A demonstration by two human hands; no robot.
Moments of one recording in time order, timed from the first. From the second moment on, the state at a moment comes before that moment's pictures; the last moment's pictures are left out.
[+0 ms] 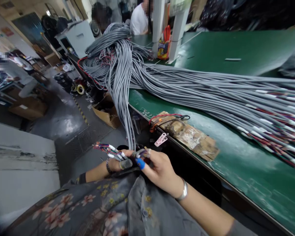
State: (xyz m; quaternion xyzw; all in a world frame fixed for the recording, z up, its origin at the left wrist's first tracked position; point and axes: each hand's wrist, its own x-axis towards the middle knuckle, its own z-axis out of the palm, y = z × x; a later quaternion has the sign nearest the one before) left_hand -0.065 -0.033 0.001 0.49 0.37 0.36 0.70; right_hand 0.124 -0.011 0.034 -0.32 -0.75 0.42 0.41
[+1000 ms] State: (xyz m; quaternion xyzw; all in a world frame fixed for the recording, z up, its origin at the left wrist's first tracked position) left_hand -0.113 -0.031 -0.016 0.30 0.51 0.62 0.52; right_hand 0.099 0.010 -0.040 -0.36 -0.81 0.34 0.30
